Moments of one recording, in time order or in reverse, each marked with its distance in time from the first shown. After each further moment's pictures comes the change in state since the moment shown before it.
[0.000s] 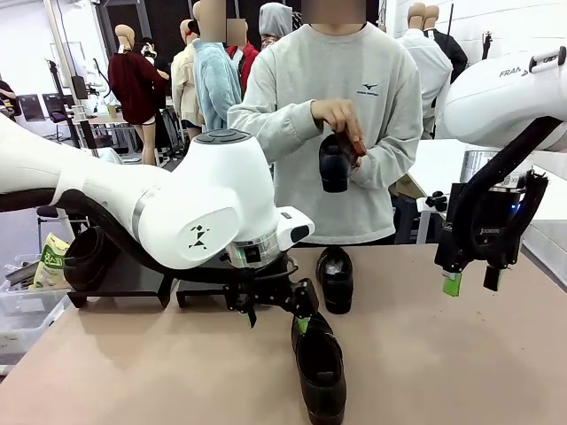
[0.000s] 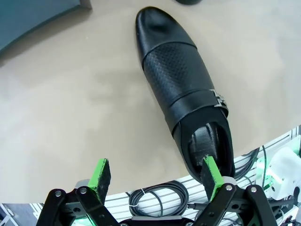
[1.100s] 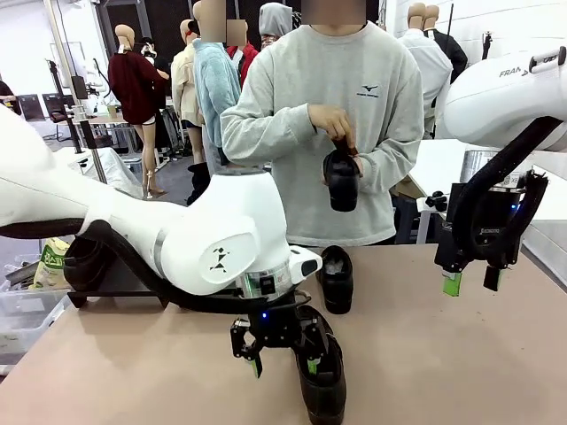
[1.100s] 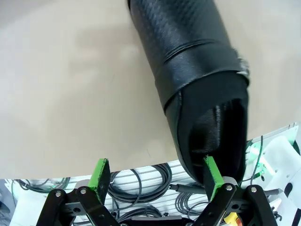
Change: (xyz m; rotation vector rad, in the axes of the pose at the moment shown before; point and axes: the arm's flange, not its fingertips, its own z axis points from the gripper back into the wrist) left arm -0.021 -0.011 -0.058 -0.044 0.220 0.124; right arm 0.000 0.000 0.000 0.000 0.000 0.000
